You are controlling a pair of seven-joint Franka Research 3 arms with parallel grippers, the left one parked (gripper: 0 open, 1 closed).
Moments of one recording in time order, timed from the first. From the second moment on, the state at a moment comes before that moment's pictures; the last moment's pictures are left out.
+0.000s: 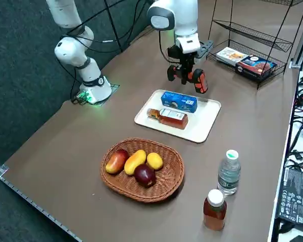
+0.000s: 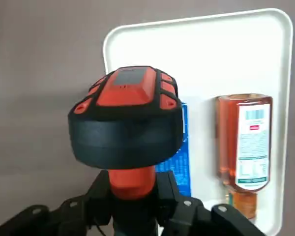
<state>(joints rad) 0.20 0.19 -0.08 -2.07 0.06 2.19 0.21</state>
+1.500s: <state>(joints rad) 0.14 0.20 -0.06 -2.07 0.07 2.10 0.09</state>
